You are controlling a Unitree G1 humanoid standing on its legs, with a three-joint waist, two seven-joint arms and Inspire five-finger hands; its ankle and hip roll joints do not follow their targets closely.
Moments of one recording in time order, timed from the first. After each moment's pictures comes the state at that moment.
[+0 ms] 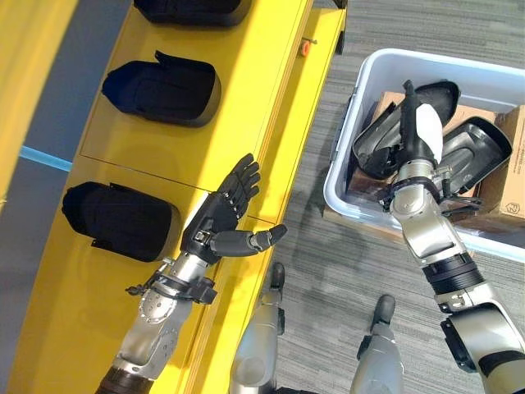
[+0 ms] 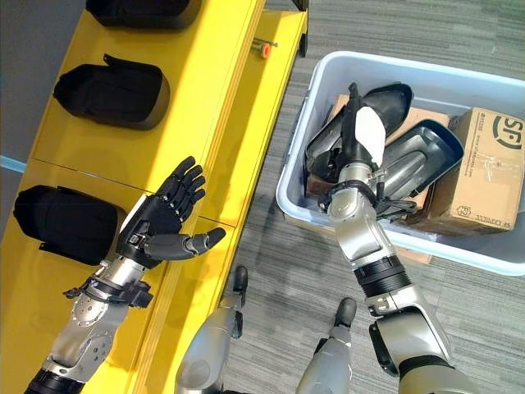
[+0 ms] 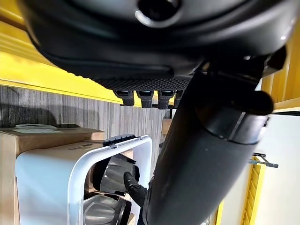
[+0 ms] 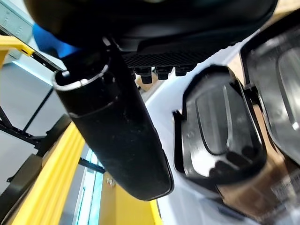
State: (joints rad) left arm -0.03 0.53 -0.19 -0.18 -0.62 -0.23 -0.14; right arm -0.75 -0.48 0.29 0.24 -0.19 0.44 -0.38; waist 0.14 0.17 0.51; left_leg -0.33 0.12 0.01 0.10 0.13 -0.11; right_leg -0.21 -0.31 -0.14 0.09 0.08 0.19
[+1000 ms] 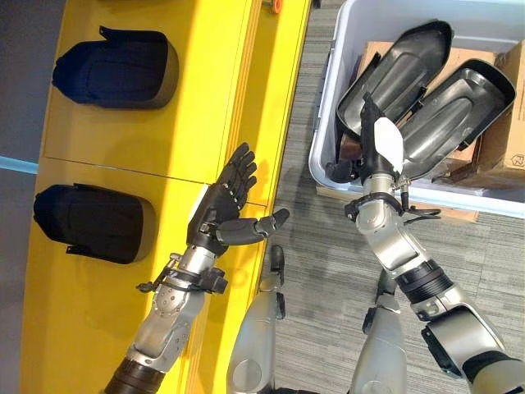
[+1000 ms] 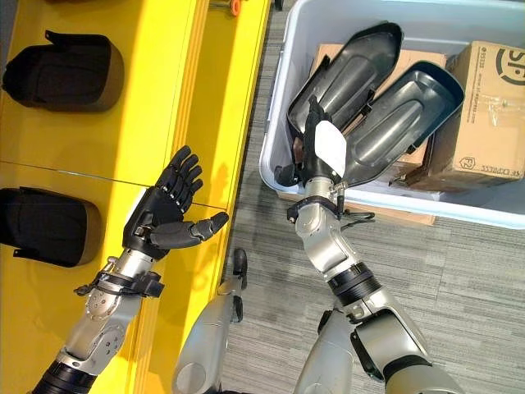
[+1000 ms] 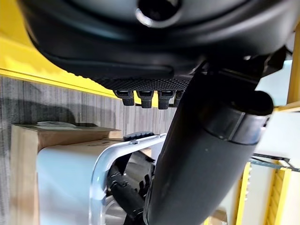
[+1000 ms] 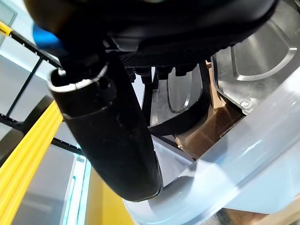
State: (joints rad) left arm -0.08 0.49 -0.24 -0.17 -0.58 -0.23 0.00; right arm -0.75 -0.40 0.42 0.24 -0.23 0.42 -0.50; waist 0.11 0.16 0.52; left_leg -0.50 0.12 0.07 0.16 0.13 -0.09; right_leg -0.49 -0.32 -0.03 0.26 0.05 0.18
